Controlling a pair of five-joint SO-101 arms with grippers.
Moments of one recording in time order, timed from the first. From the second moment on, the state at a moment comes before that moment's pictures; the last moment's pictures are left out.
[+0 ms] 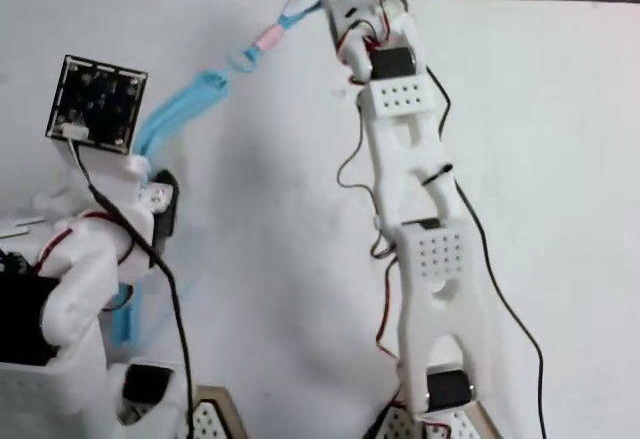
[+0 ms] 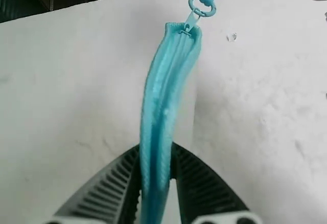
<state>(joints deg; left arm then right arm) -1.5 -45.7 -2.4 101.8 -6.5 -9.8 55.3 -65.6 22.9 5.1</state>
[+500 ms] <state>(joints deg) -2.9 -45.2 -2.4 101.8 -2.8 -8.9 60.6 -89.2 47.7 11.3</state>
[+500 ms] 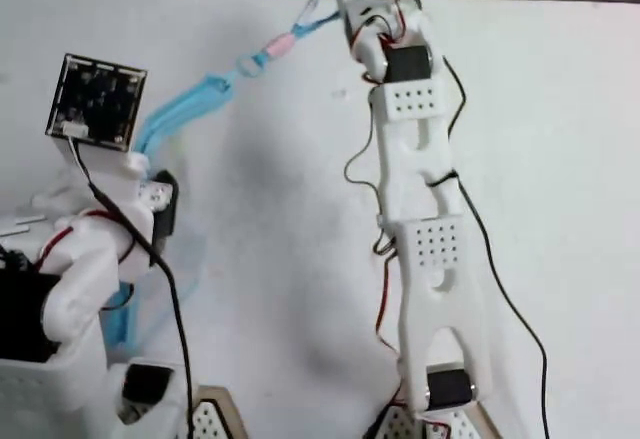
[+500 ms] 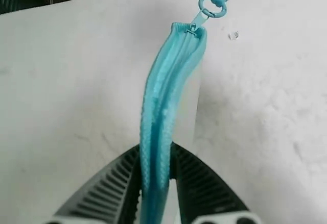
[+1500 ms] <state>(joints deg) -6.5 -21.4 -7.0 73.9 -13.4 -30.9 14.6 -93.5 100.3 11.8</state>
